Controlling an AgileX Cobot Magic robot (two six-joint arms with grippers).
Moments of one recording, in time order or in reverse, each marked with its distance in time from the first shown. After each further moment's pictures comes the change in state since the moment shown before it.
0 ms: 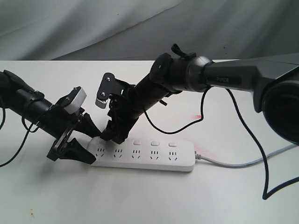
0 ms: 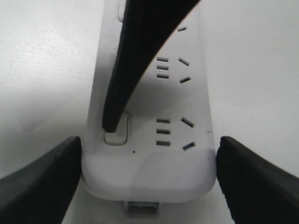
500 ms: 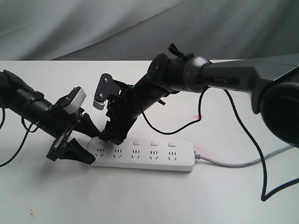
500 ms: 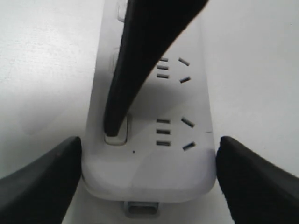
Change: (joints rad) left arm 0.000 0.000 0.000 0.000 0.000 0.000; right arm 0.016 0.006 -0.010 -0.041 -0.004 0.016
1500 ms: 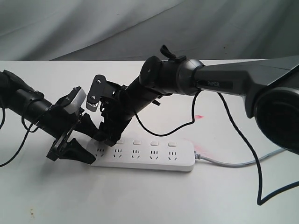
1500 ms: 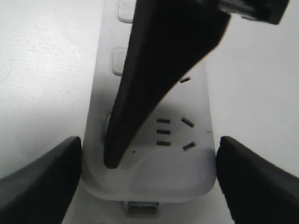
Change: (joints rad) left arm 0.000 0.000 0.000 0.002 0.000 0.000; right arm 0.023 0.012 -0.013 -0.049 -0.038 0.070
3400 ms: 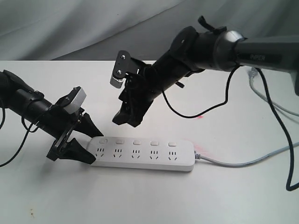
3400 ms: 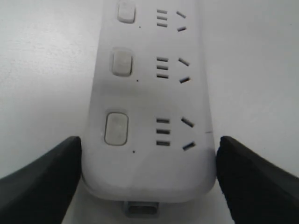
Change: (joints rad) left arm 0.000 0.000 0.000 0.000 0.000 0.000; right arm -0.117 -0.159 0.068 0.071 0.128 -0.103
